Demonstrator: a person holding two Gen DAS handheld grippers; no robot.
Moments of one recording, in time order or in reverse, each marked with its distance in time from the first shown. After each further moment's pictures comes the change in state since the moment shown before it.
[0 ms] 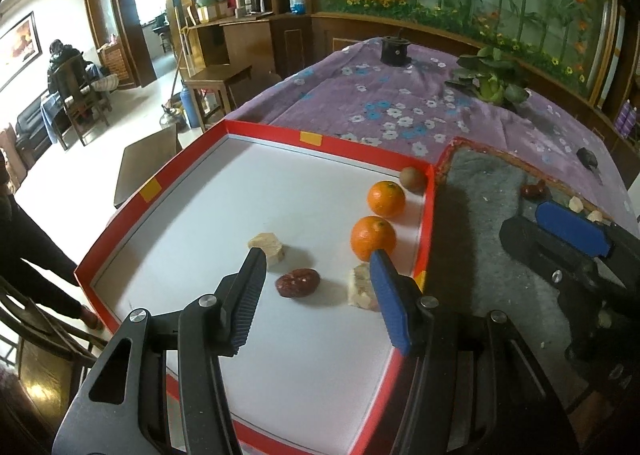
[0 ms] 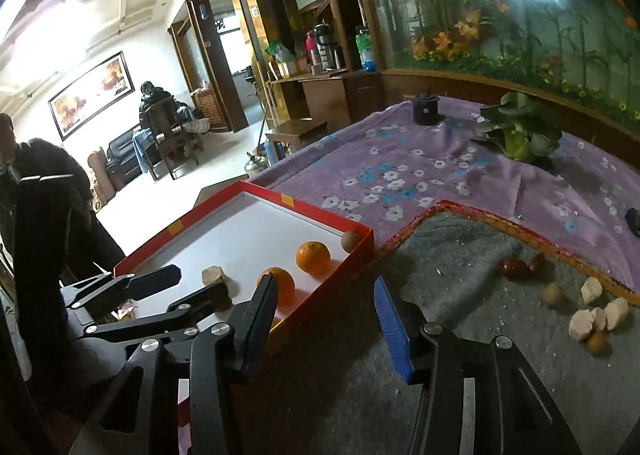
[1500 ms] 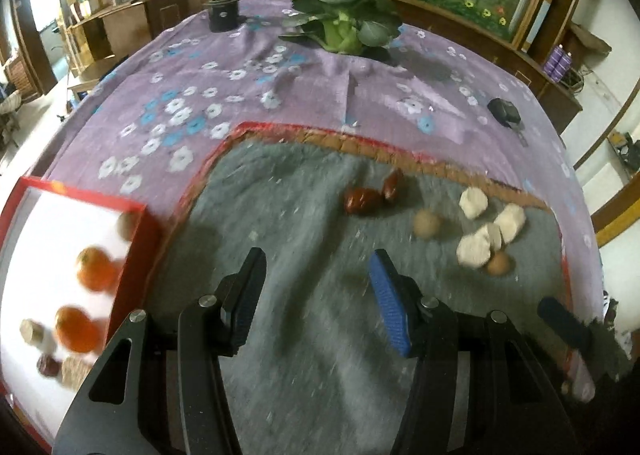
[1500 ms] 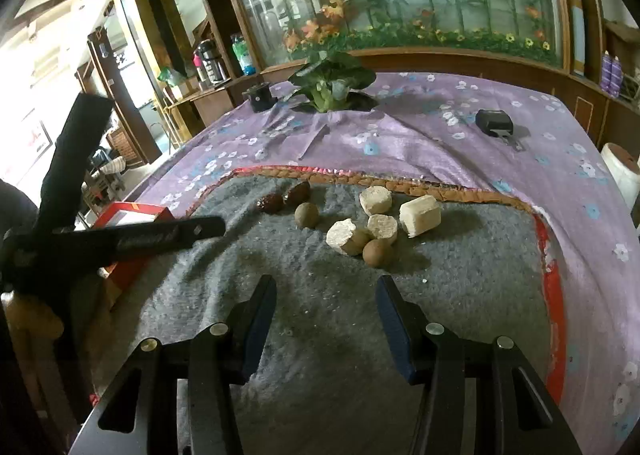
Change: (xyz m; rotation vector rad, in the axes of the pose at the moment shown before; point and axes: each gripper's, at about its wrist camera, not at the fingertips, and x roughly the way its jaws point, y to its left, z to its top) left arm 0.069 -0.189 0.052 0.172 0.166 -0.296; right arm -0.079 -0.172 -0.071 0.262 -0.001 -0.251
